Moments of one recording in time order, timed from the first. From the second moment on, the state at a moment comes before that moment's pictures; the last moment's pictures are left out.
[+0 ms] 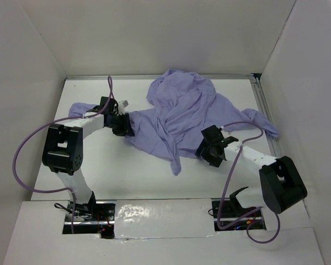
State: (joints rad) left arm -0.14 1.80 1.12 -0.40 0.44 -0.24; right arm 0.44 1.30 0.63 -0.50 0.16 0.96
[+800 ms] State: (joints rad) left arm -0.11 1.72 1.70 -0.55 0.90 -0.46; right arm 0.22 1.13 1.31 -0.68 0.30 0.68
